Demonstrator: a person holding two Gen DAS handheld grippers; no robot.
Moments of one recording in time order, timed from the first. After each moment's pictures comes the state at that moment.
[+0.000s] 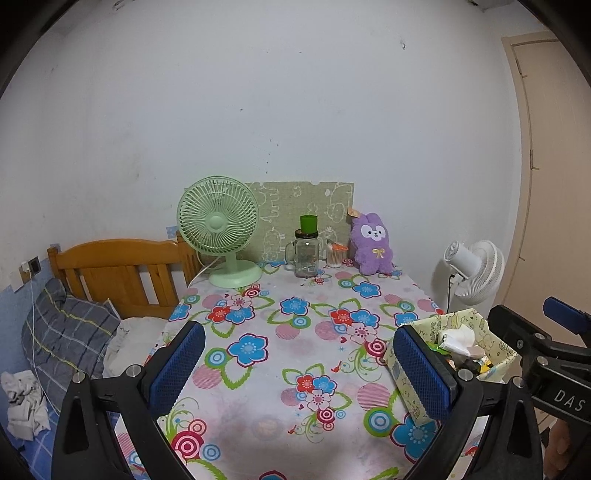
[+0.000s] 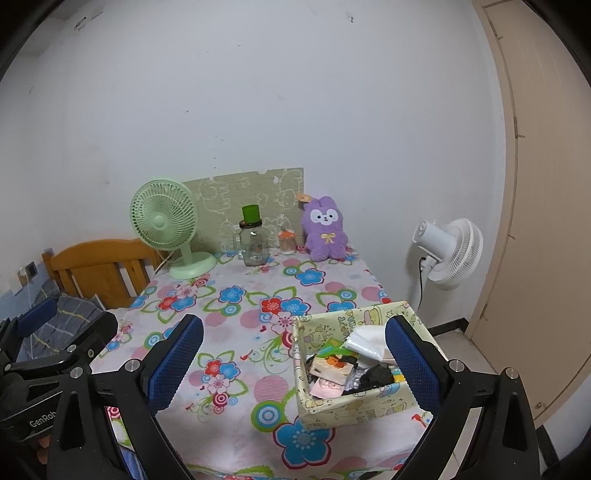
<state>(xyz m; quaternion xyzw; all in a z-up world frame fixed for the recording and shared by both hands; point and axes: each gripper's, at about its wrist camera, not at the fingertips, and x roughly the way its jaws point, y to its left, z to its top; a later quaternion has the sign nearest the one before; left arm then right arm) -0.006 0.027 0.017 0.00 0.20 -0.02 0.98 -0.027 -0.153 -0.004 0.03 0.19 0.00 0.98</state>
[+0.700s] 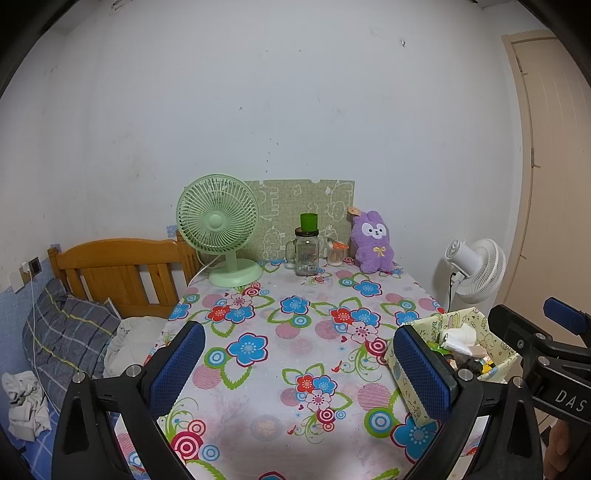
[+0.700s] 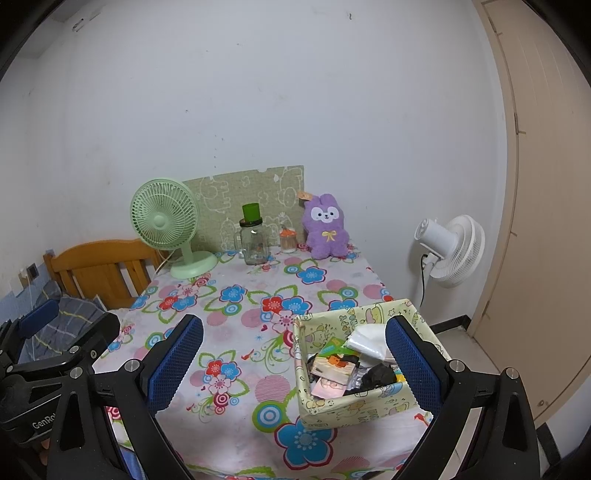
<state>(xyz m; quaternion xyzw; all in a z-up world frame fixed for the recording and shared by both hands) -0.006 0.027 0.018 0.01 0.20 -0.02 0.98 -0.025 -0.153 -0.005 0.03 0.19 0.01 0.98</state>
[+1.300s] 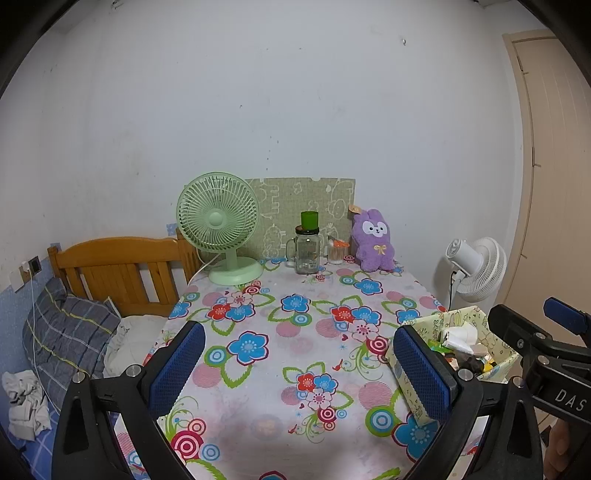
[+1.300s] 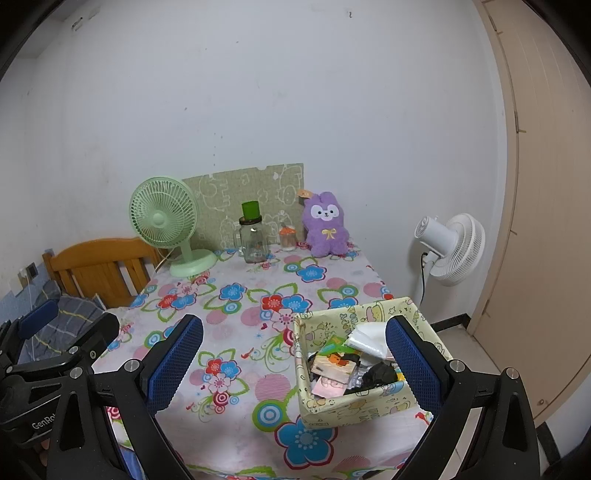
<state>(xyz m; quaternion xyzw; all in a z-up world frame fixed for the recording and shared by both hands) -0.005 0.027 0.017 0.01 0.20 -0.02 0.98 -0.023 -0.152 -0.008 0.03 0.20 0.00 0.98</state>
